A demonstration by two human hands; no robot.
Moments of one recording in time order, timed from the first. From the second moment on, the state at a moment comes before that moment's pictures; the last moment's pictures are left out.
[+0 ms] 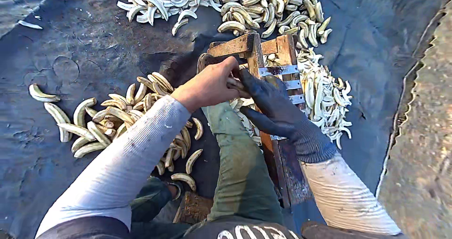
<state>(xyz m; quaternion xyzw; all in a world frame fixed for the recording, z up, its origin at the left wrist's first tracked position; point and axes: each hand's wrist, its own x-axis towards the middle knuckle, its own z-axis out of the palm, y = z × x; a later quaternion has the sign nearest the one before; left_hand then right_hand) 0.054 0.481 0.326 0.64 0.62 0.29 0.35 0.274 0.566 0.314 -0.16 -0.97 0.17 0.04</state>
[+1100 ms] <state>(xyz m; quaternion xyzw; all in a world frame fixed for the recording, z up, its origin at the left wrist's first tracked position) 0.134 0.425 0.041 0.26 0.86 0.15 0.41 0.289 0.634 0.245 -0.48 -0.87 0.05 0.01</state>
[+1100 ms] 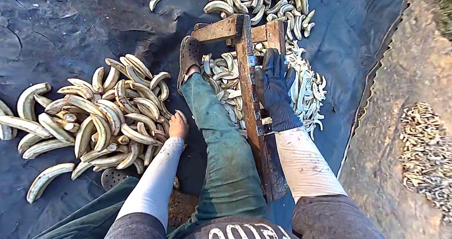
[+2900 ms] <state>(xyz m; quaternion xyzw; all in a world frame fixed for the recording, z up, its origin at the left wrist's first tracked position) 0.174 0.350 0.065 0.37 0.79 -0.03 0.50 0.315 0.613 0.239 -0.54 -0.84 0.04 0.04</state>
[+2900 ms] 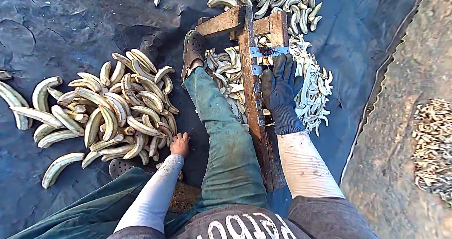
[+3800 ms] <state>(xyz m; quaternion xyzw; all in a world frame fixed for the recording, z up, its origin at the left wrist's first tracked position) 0.040 0.410 0.280 0.41 0.67 0.40 0.47 0.305 0.530 0.307 -0.28 -0.95 0.13 0.11</state>
